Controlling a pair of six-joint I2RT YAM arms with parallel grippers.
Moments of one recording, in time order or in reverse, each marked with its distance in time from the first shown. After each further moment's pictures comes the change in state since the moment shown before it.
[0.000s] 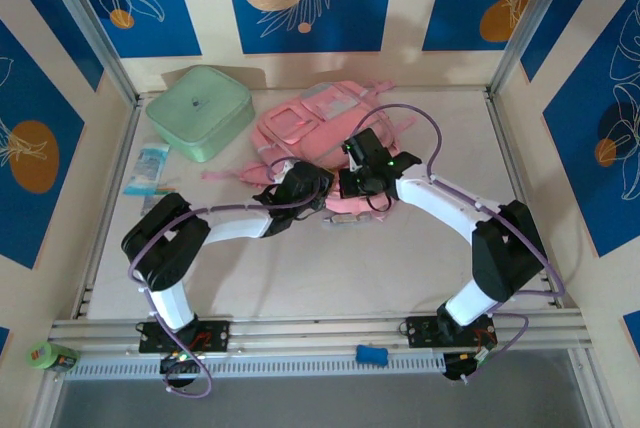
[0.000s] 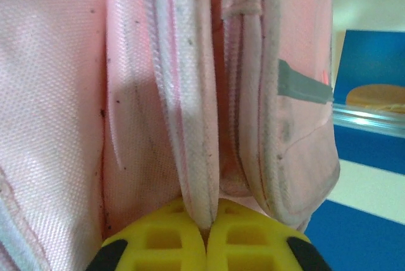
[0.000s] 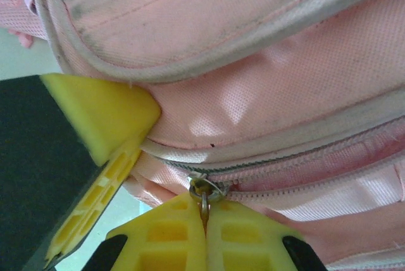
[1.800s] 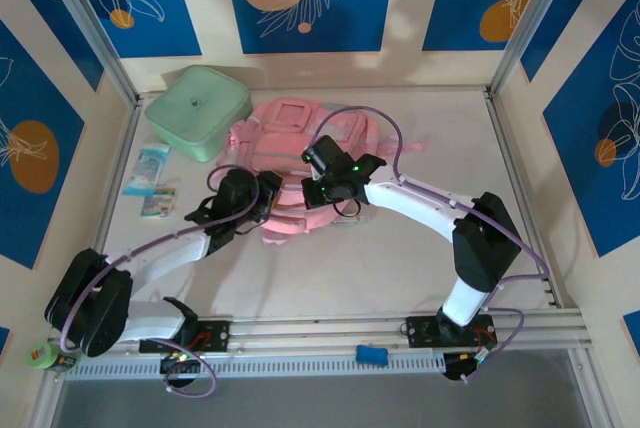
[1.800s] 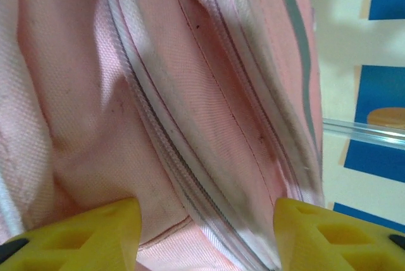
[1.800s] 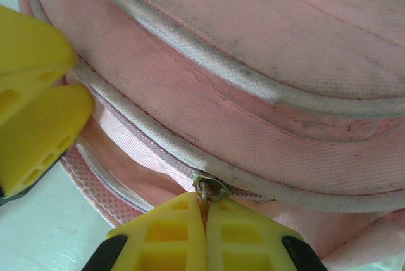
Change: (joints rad) left arm 0.211 -0.462 -0.305 -0.253 0.147 0.151; right arm 0.203 0.117 0.166 -0.039 -0.034 0.070
